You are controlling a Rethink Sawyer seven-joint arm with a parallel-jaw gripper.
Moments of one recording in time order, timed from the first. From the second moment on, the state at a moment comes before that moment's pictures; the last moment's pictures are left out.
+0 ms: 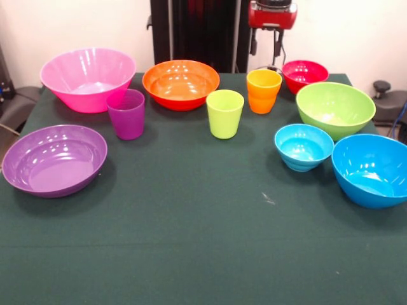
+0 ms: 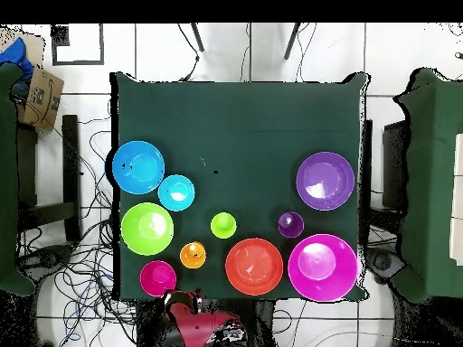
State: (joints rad) arm -0.02 -0.61 -0.06 2.42 -0.15 -0.29 1.98
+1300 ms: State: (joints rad) arm -0.08 -0.69 -0.03 2.42 -0.15 -0.23 1.98
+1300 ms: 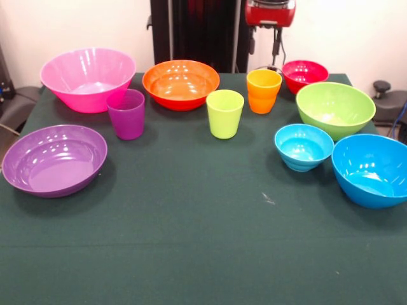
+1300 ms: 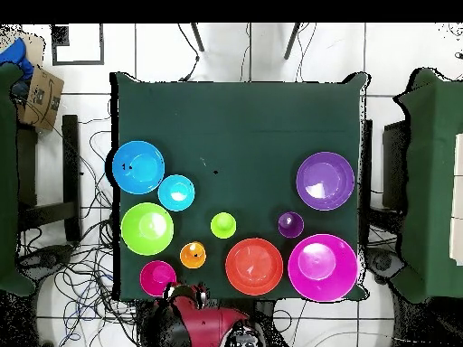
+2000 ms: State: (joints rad) arm -0.06 -0.72 -0.03 2.41 -0.12 -0.14 1.98
